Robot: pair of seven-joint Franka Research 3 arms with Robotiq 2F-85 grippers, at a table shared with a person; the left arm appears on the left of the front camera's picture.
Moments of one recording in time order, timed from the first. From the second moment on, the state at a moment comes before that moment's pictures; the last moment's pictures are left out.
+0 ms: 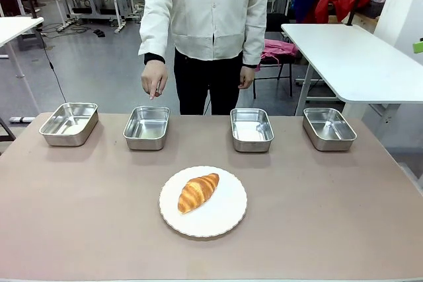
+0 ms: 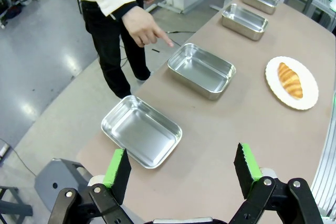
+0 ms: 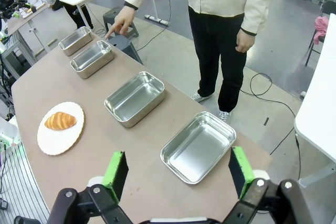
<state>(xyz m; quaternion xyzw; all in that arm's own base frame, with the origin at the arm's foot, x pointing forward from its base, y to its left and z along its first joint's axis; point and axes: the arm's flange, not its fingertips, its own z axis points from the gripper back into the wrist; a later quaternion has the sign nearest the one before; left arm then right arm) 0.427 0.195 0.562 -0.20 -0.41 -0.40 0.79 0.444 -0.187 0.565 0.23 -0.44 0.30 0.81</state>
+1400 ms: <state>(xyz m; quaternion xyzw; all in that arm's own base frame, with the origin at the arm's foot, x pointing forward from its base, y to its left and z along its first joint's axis) 0.427 0.195 0.562 -0.20 -0.41 -0.40 0.79 0.444 -0.187 0.565 0.23 -0.44 0.30 0.81</state>
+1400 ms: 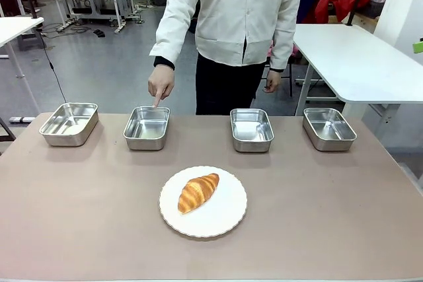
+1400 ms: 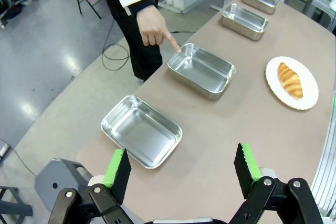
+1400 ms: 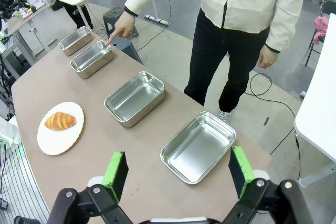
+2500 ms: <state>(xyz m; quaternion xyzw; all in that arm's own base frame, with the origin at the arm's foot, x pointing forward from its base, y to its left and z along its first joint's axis) 0.494 -0.096 0.548 -0.23 -0.21 -0.34 0.89 0.445 -0.187 0.564 0.23 -0.43 0.30 0.82</state>
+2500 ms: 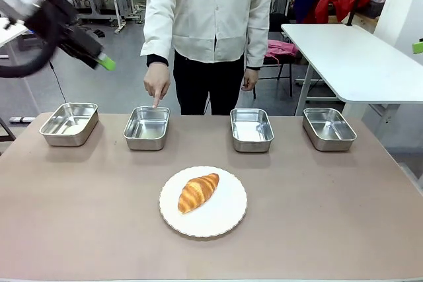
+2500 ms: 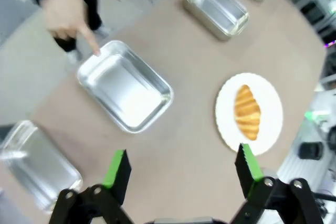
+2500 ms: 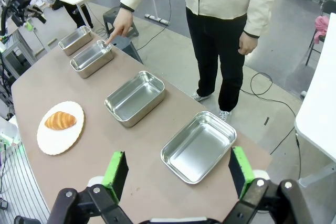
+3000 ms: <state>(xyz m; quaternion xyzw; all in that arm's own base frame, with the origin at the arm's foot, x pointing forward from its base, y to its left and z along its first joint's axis) 0.492 -0.218 0.441 -0.17 -0.07 -0.31 0.93 0.445 -0.187 0.564 0.23 -0.43 0.30 0.82</state>
